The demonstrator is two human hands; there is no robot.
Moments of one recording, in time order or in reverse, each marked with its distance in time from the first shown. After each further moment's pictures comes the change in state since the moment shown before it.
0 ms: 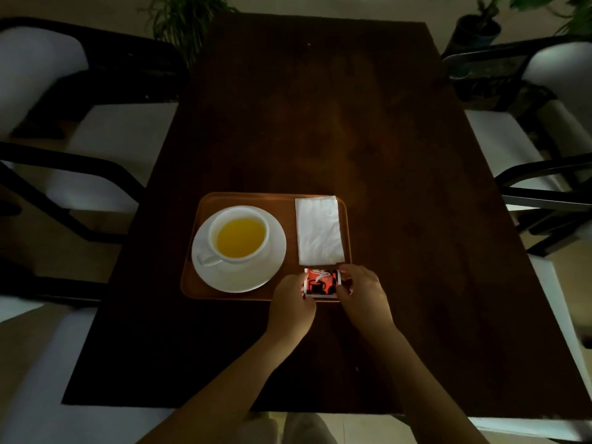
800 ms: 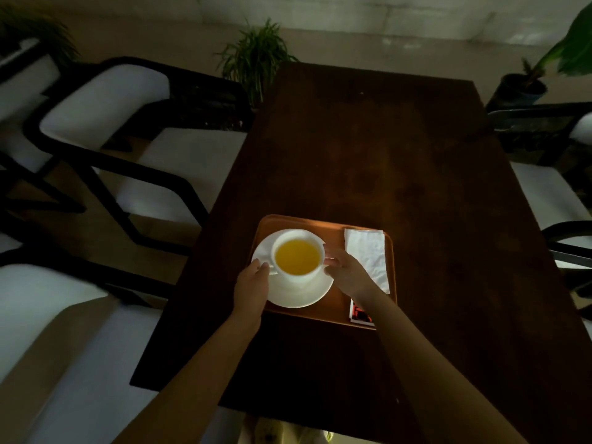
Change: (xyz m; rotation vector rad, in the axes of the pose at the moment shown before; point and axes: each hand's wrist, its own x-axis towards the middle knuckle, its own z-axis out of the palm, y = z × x) left_hand 0.020 -0.050 -0.129 -0.510 0.317 -0.327; right_hand 0.050 -0.120 0.013 0.534 -0.394 -0.045
